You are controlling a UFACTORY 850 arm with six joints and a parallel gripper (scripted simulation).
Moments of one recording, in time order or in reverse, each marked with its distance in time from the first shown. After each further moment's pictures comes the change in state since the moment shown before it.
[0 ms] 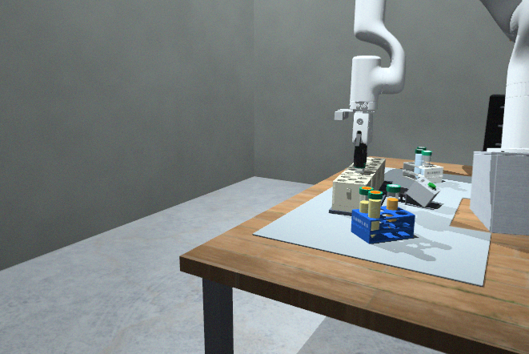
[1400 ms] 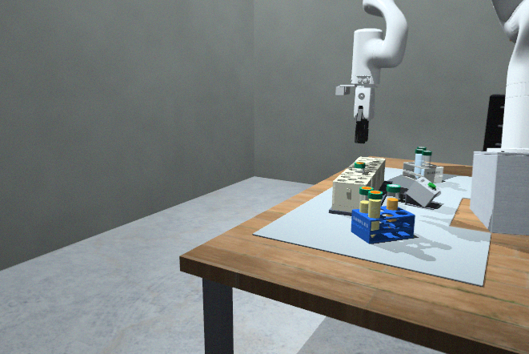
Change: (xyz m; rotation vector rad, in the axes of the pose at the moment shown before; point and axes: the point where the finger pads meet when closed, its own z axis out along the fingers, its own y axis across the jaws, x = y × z) arm 0.000 0.000 -0.075 -0.004 0.005 0.001
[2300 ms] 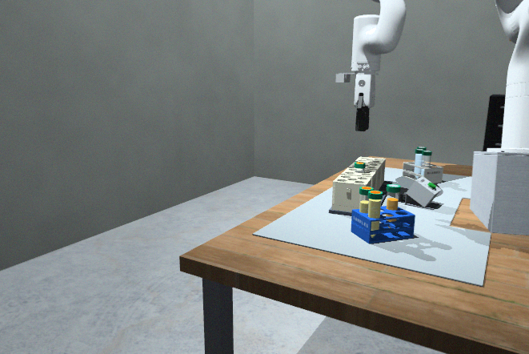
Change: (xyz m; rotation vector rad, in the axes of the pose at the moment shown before) arm 0.000 0.000 -0.038 0.002 -0.010 -0.001
